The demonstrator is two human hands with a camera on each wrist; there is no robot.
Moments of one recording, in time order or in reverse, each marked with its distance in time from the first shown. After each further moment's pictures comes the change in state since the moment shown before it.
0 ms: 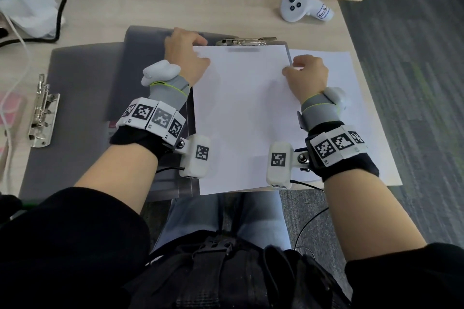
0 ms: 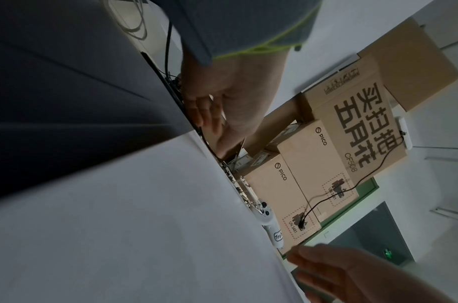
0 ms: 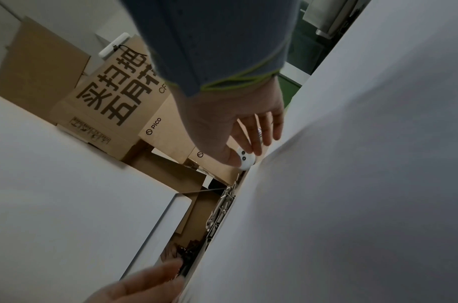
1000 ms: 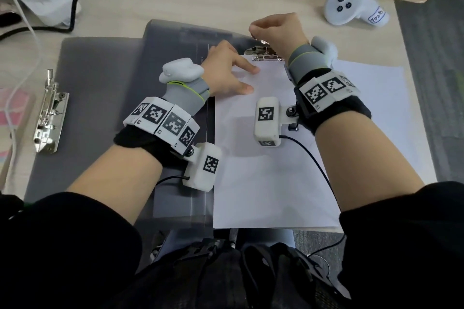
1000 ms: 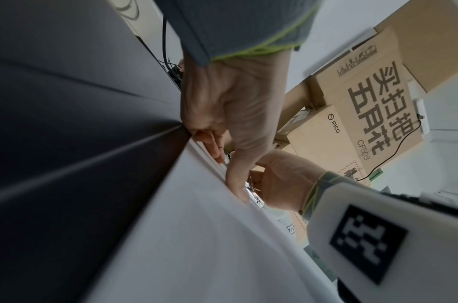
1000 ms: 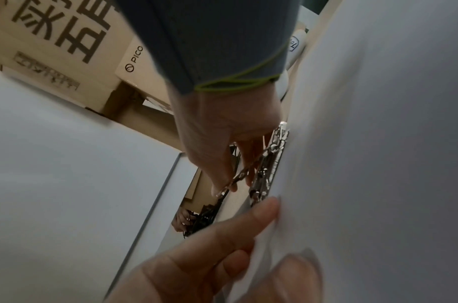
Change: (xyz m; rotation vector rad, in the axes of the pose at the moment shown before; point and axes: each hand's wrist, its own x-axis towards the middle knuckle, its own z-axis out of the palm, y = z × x) left_hand 0.012 -0.003 0.006 -0.022 -0.420 0.080; right_hand 0.075 -0.079 0.096 0.133 -0.405 -0.215
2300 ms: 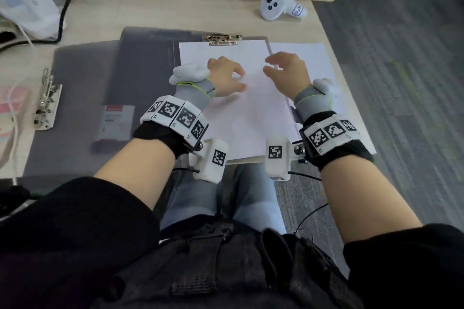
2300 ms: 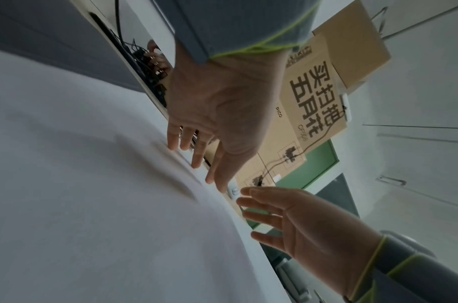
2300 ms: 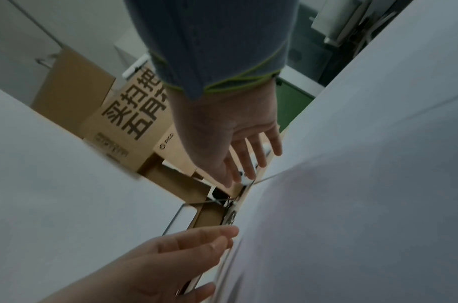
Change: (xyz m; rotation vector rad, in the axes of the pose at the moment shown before) left_hand -0.067 0.076 0.058 0.240 -0.082 -0.005; right_hand -0.173 0.057 -0.077 -0.228 0.212 0.039
